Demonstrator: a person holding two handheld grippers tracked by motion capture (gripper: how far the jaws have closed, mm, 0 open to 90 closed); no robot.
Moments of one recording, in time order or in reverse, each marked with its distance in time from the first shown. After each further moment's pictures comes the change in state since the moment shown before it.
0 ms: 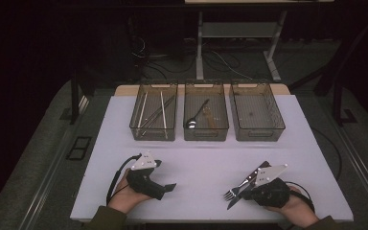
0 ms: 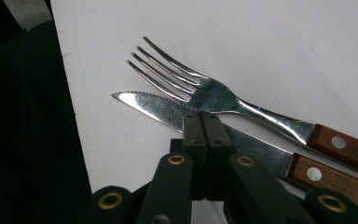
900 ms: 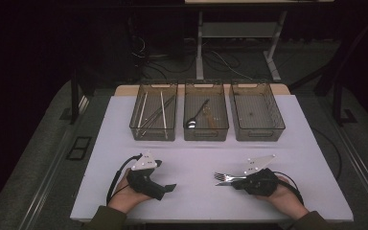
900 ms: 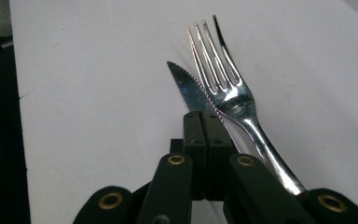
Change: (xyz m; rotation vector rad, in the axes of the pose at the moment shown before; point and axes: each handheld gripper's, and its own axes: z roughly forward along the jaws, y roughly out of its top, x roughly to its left) left arm 0.000 0.000 0.001 0.003 -0.006 0.016; right arm -0.017 0.025 0.020 -0.010 -0.023 -0.005
